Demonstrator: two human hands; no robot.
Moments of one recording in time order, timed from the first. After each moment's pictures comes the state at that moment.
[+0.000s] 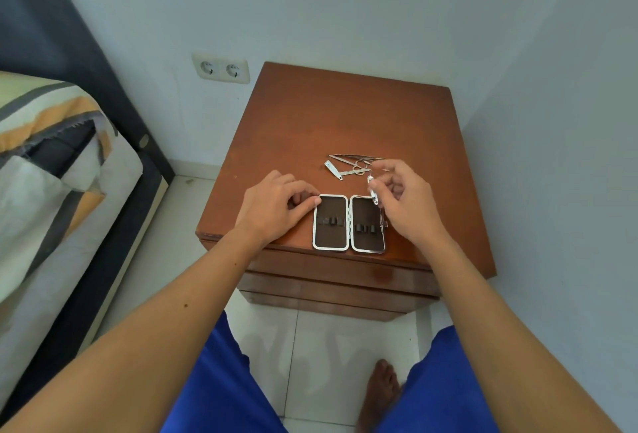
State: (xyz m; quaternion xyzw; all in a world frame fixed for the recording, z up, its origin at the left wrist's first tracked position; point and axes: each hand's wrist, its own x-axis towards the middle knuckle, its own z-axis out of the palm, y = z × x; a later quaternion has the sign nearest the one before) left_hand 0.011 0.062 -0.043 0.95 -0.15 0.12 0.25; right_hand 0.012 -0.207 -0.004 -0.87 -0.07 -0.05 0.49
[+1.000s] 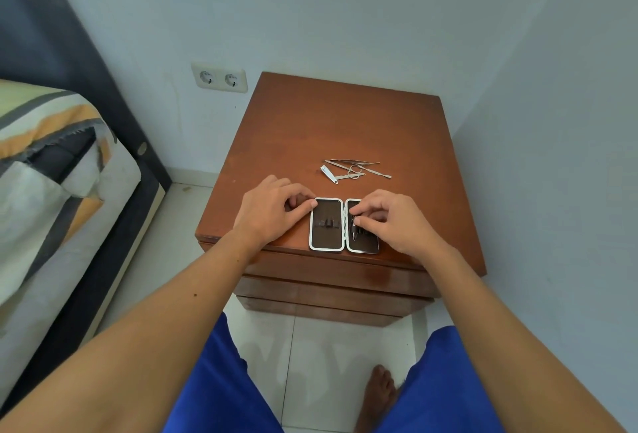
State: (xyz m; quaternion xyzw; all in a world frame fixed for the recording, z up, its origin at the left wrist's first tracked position) left_hand 0.010 0.061 -0.042 0.95 -0.14 0.12 0.25; right_hand -0.003 -0.214 -0.009 -0.88 -0.13 0.07 0.44
